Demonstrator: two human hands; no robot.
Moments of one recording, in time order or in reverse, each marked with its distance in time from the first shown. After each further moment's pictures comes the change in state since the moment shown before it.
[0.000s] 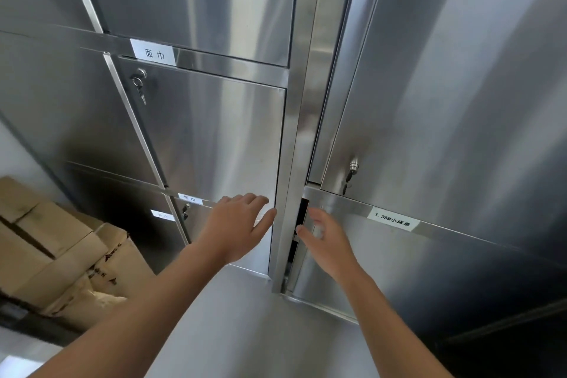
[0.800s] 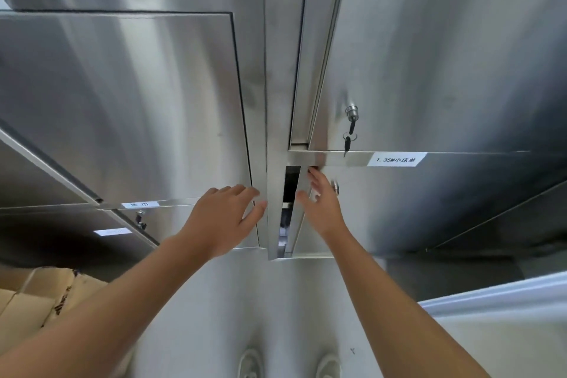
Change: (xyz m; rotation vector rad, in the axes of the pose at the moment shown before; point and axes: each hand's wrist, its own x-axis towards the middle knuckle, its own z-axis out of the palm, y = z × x) left_hand 0.070 -0.068 0.084 -0.026 -0.227 0.318; right_hand 0.081 0.082 0.062 0.250 0.357 0.186
